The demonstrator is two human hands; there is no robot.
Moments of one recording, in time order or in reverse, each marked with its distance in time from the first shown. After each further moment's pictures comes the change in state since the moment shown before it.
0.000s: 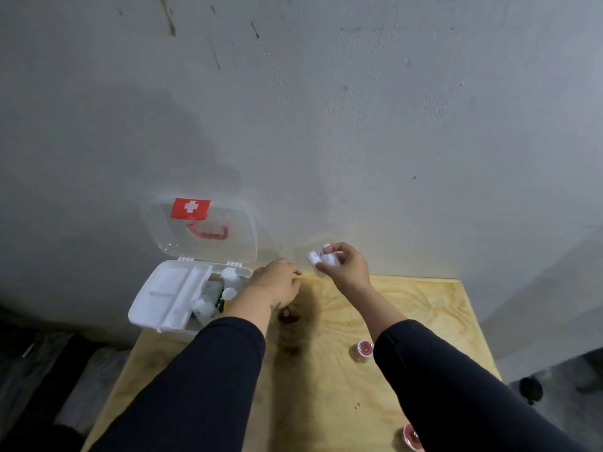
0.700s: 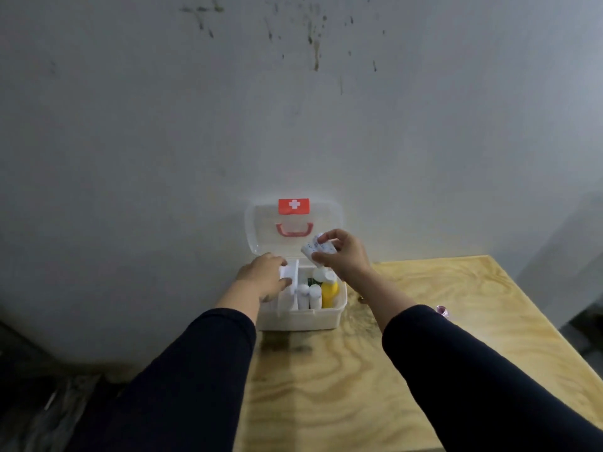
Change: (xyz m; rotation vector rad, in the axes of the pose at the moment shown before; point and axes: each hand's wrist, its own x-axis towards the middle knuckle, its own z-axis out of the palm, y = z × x) left_hand -0.094 -0.195 -0.072 0.048 0.079 0.112; right_hand -0.103 -0.086 0.177 -0.099 0.096 -0.123
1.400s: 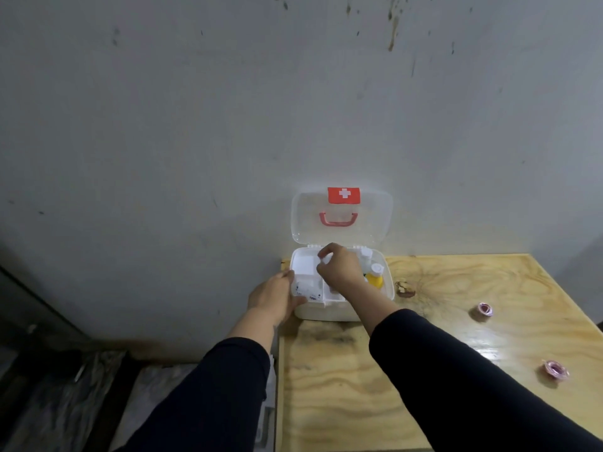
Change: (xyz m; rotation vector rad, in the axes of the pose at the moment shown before) left_hand -0.032 -0.076 0.034 -0.114 -0.009 -0.076; right_hand 0.000 0.001 0.109 -0.451 -0.037 0.104
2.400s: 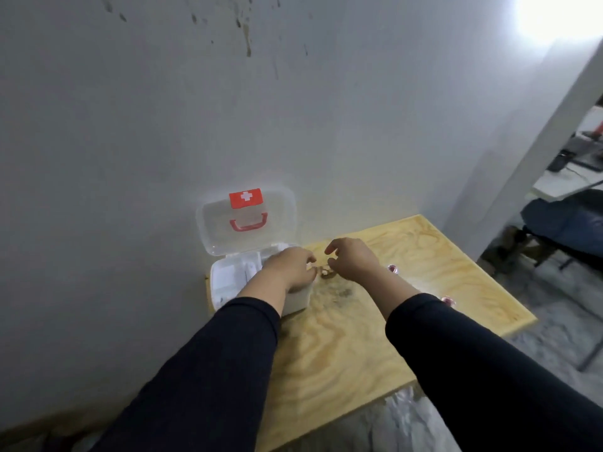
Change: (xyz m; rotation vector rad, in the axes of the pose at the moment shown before) left_hand 0.023 0.161 0.002 0.128 -0.173 0.402; right_hand -0.041 0.098 -0.129 -0.234 0.116 0.110
